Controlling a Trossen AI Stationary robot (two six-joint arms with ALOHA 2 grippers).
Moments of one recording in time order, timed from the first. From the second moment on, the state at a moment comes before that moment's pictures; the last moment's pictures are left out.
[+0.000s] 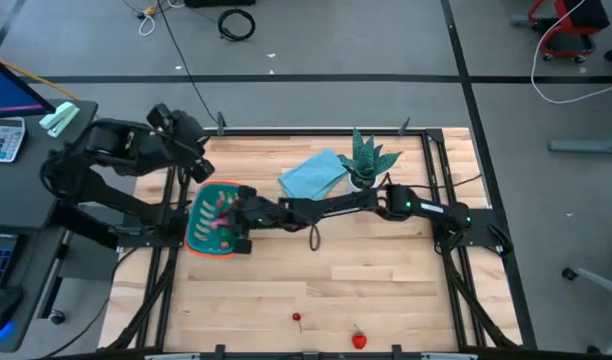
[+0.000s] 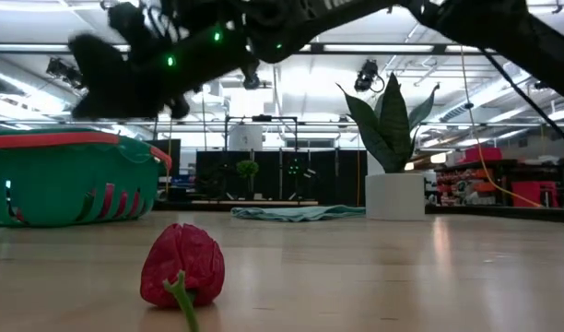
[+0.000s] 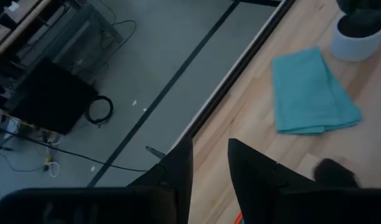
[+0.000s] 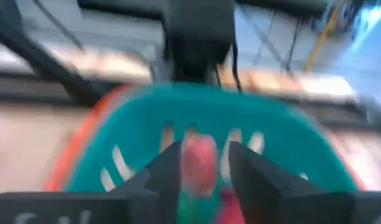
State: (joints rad) left arm -0.03 1.21 1.81 -1.57 -0.80 -0.34; right arm 0.04 2.52 2.13 0.04 0.12 -0.07
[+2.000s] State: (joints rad) left arm -0.53 1.79 0.98 0.10 0.04 -0.16; right arm 0.56 1.61 1.45 -1.17 0.89 0.95
